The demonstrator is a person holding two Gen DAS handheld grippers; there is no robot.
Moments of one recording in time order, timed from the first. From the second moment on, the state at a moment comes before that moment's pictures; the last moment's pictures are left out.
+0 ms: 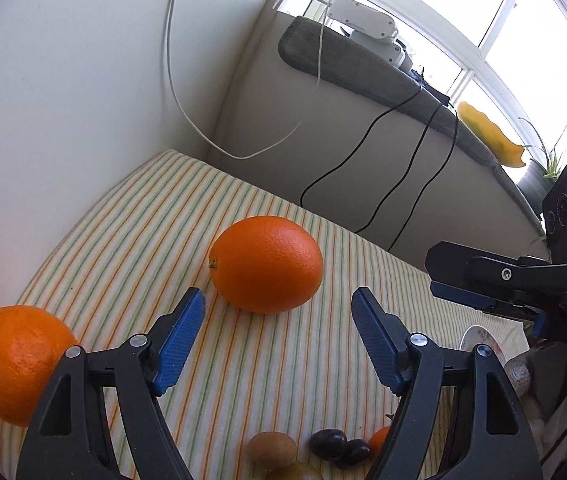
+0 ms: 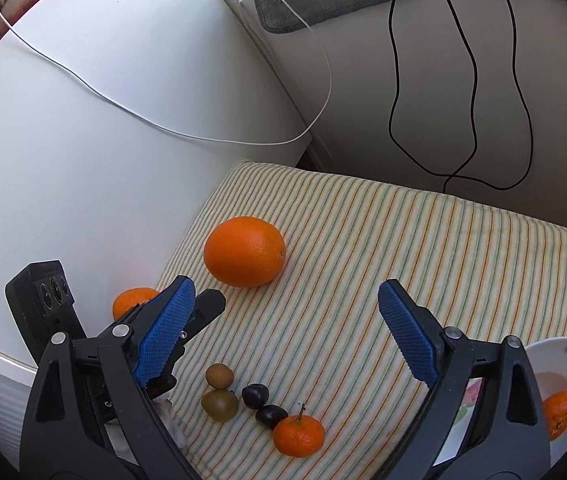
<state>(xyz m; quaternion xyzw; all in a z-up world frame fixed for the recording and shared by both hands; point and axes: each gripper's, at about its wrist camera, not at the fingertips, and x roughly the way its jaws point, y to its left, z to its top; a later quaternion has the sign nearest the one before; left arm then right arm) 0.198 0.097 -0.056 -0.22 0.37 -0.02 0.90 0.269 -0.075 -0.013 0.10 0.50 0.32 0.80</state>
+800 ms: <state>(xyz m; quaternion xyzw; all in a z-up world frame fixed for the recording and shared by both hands) 0.221 0.115 -0.079 -0.28 0.38 -0.04 0.88 0.331 -0.006 -0.067 0.12 0.57 0.35 0.73</state>
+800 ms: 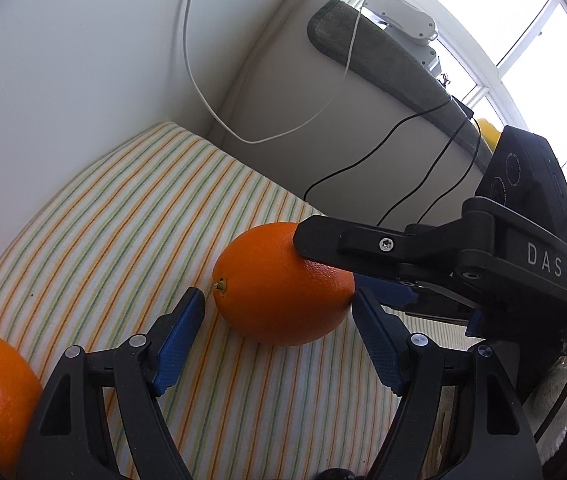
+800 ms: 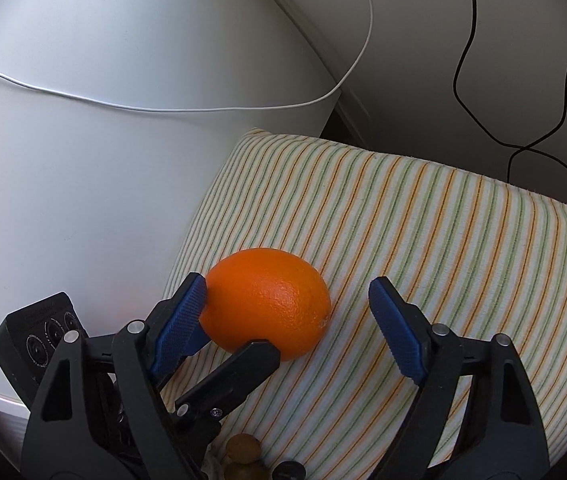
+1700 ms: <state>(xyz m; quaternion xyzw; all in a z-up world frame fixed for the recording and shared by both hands) 0.200 0.084 -0.040 -0.25 0.36 -0.06 0.90 0.304 -0.022 -0.039 0.14 0.55 0.37 0.73</state>
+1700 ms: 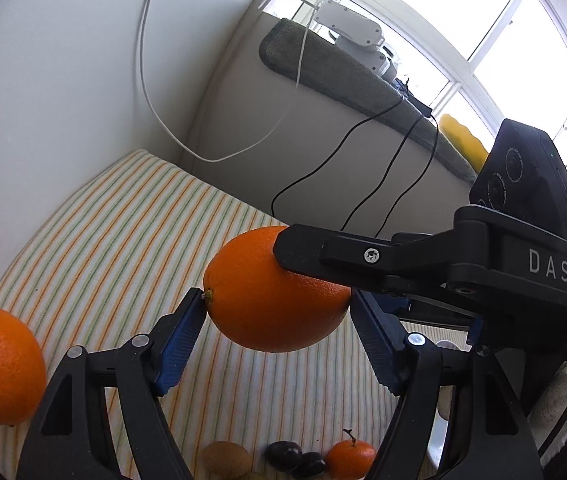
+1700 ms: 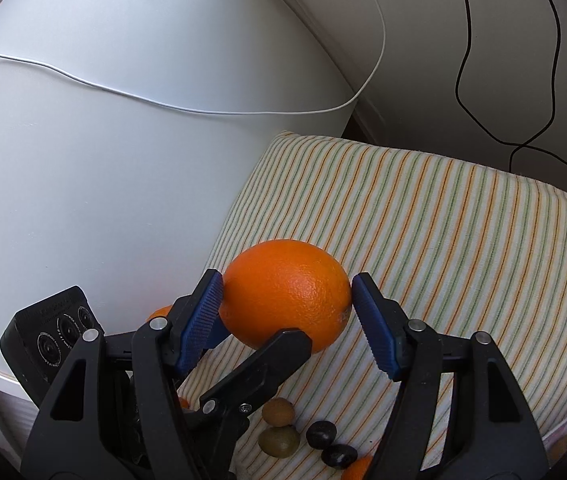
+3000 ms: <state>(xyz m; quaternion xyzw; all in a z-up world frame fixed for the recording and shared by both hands) 0.136 -0.108 -0.023 -0.14 0.40 -0.24 0.87 0.169 -0.253 -0.018 0.21 0.50 0.27 0.80</state>
